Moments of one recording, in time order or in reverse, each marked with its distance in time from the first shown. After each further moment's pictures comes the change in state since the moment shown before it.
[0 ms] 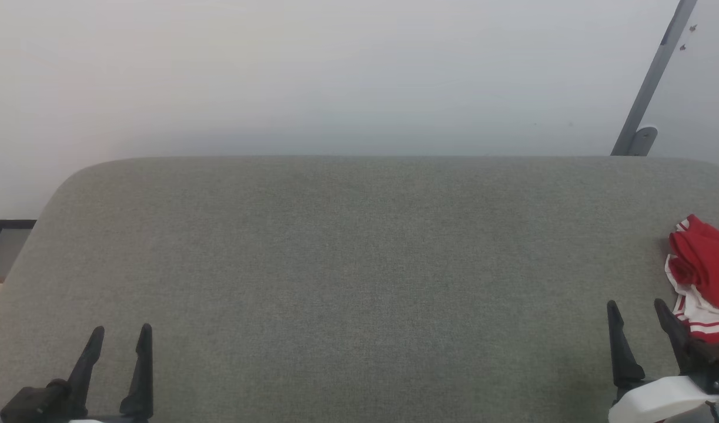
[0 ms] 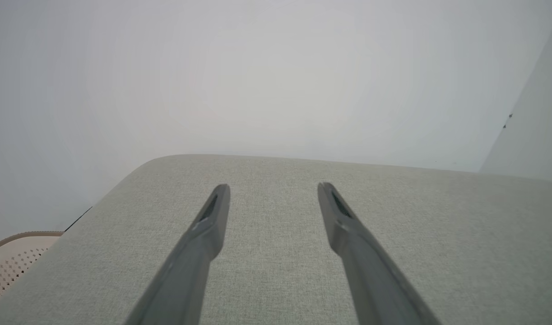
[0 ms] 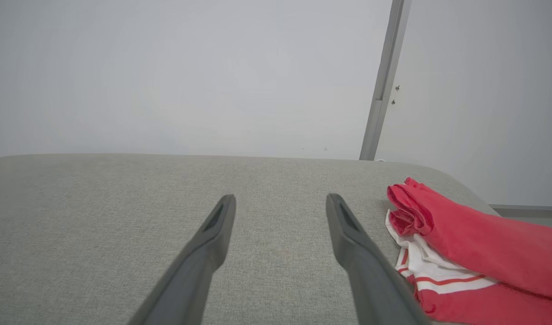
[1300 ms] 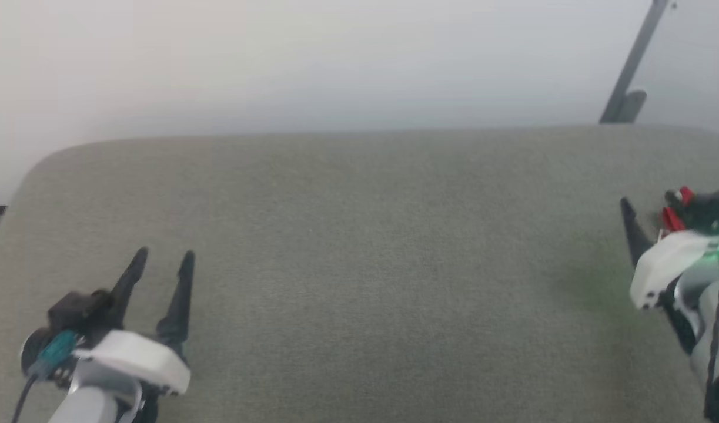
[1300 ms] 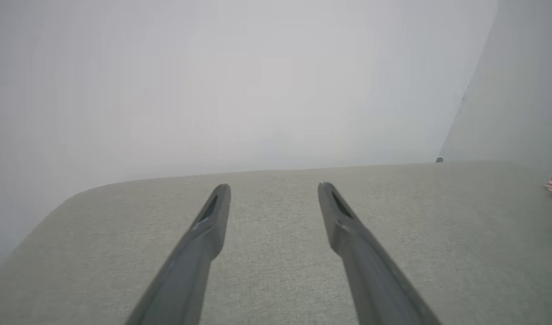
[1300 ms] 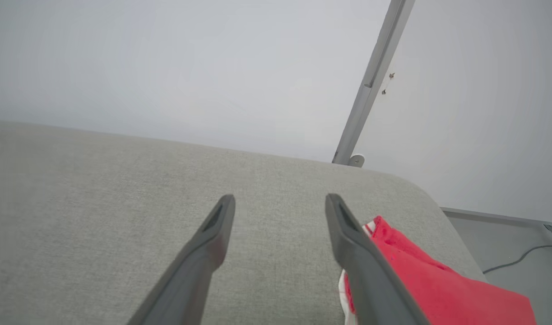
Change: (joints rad) left arm -0.329 0.145 -0.331 0.155 -0.161 0.102 0.000; right arm -0.664 -0.221 0.300 0.726 0.131 0.000 0.004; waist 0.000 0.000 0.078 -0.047
